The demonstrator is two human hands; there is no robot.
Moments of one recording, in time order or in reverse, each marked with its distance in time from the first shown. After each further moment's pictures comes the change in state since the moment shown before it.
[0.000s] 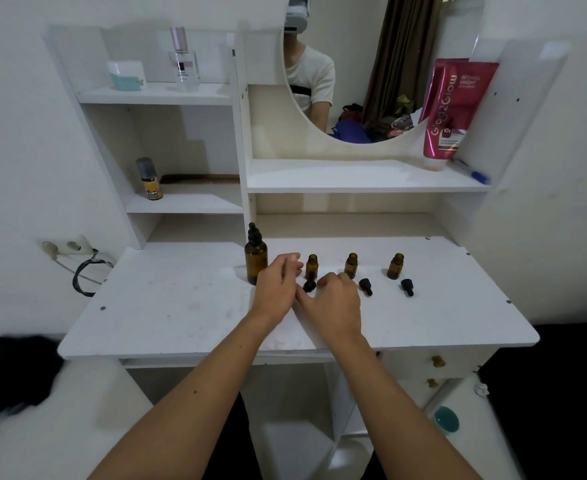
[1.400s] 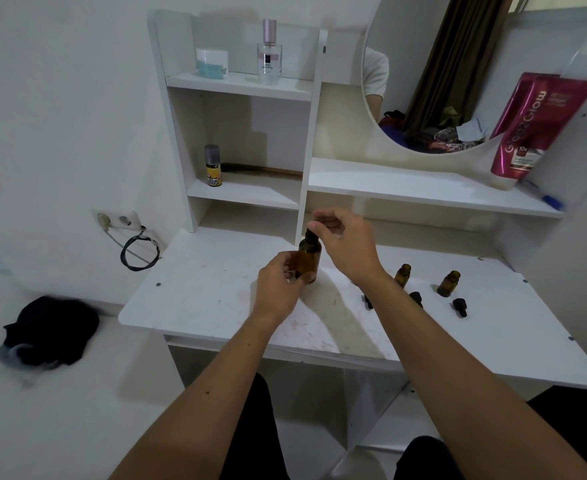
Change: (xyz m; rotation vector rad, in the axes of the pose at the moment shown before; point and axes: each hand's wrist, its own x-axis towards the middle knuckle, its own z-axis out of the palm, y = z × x) left_hand -0.005 -0.010 -0.075 0.124 0.137 -0.101; right_hand 0.061 -0.102 -0.013 0.462 -0.149 -0.419
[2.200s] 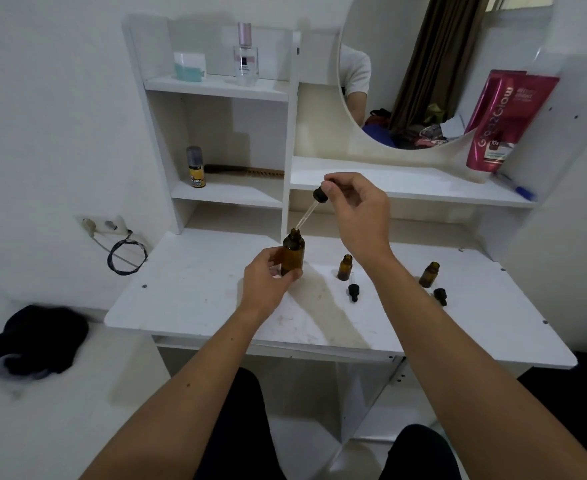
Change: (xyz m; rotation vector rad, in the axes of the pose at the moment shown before) left_hand -0.003 0.004 -0.002 -0.055 -0.017 -0.015; right_hand 0.004 -0.032 -0.042 0.190 0.246 -0.054
